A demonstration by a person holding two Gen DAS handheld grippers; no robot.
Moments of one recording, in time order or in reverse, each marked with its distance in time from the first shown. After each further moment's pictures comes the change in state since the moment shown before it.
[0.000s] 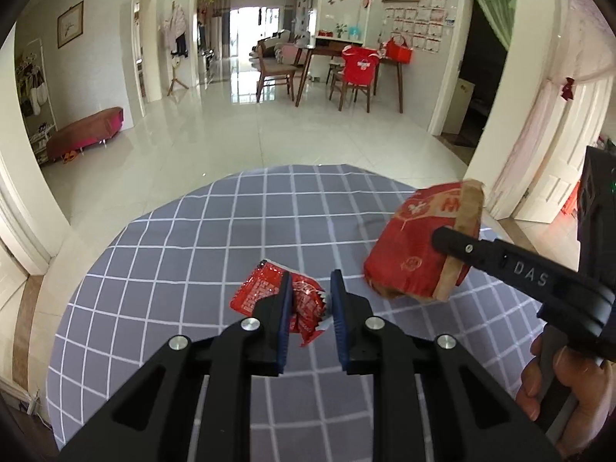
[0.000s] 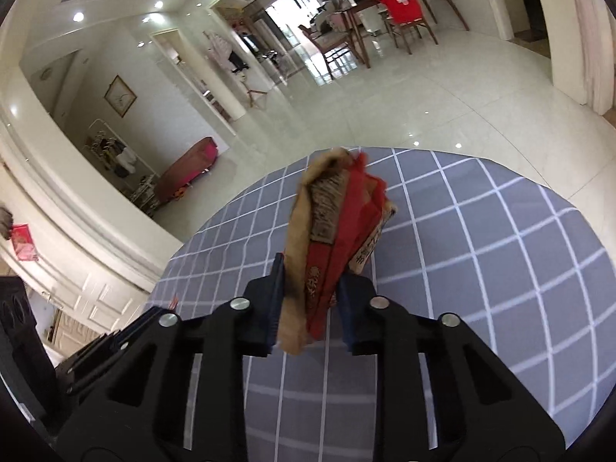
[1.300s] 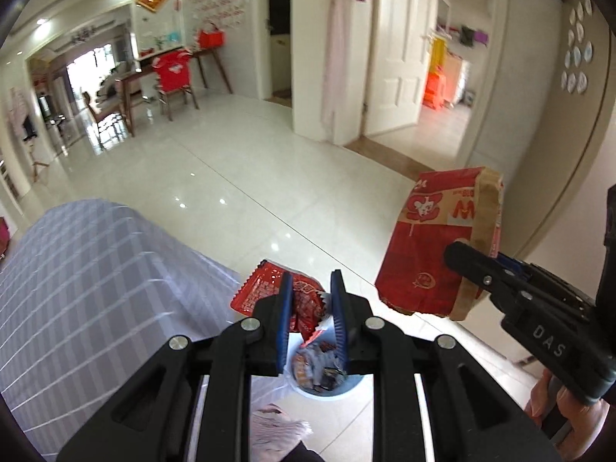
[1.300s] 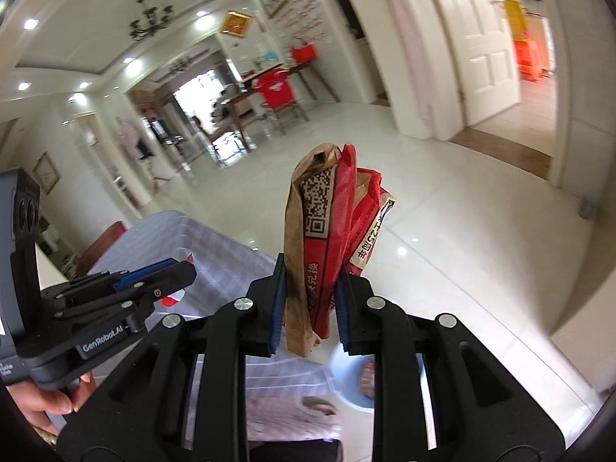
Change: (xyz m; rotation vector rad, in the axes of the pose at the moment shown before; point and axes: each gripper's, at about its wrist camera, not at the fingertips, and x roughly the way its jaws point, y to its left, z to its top) left arm -0.089 -0.418 -0.143 0.482 0.075 -0.377; right arm -0.384 -0.267 -0.170 0.146 -0.339 -0.390
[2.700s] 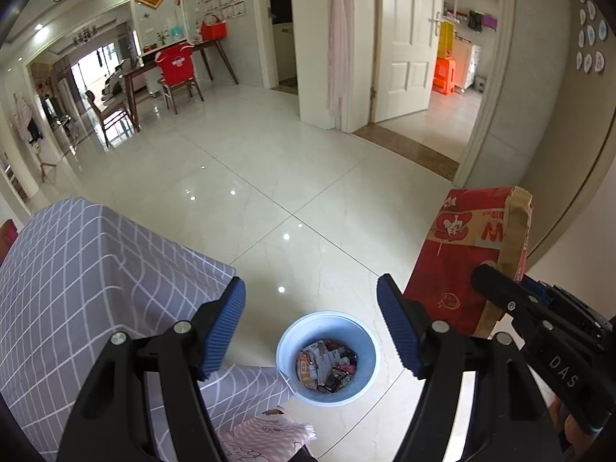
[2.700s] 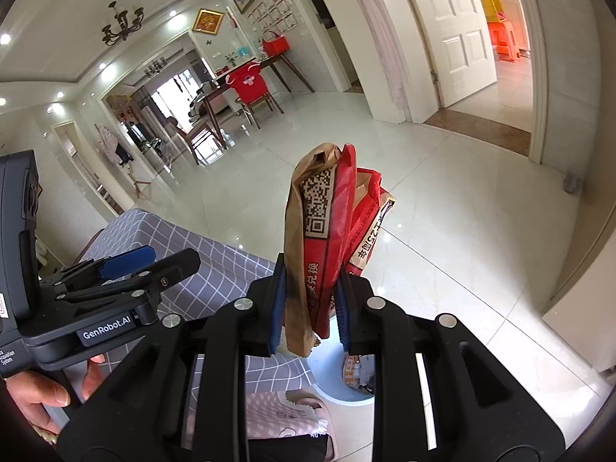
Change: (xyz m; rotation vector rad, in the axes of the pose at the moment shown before) left arm 0.041 -0.015 0.005 0.003 0.033 0.067; right arm 0.016 -0.039 -0.010 0.054 0.033 -0.040
